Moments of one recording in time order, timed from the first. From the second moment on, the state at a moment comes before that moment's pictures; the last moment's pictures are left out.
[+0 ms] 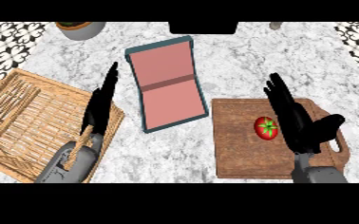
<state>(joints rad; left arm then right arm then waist) -0.28 0.28 -0.36 -1.39 0.07 0.44 0.19 -0.07 -0.19 0.10 -1.54 -0.20 -0.07 0.07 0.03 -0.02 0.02</state>
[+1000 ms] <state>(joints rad) -0.14 0.54 -0.09 -1.31 0.04 0.26 -0.08 0.02 -0.50 0.02 -1.24 -0.01 0.23 -0.69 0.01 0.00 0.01</state>
